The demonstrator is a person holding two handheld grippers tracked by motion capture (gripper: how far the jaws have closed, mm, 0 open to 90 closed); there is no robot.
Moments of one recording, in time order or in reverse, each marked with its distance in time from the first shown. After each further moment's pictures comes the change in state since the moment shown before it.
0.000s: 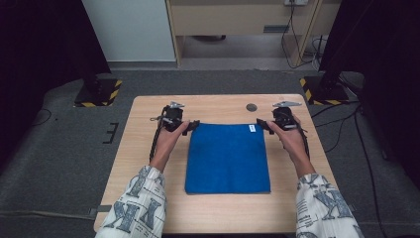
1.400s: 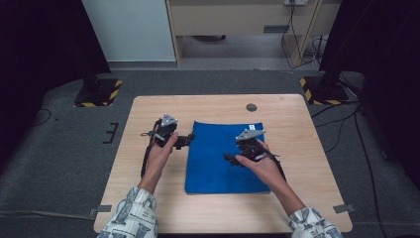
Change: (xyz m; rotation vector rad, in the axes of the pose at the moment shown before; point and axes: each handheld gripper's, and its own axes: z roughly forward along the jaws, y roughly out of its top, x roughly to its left) left arm -0.012 -0.043 -0.041 -0.087 -0.004 0.056; right arm 0.148 -0.042 -0.019 0.078 0.283 -0.218
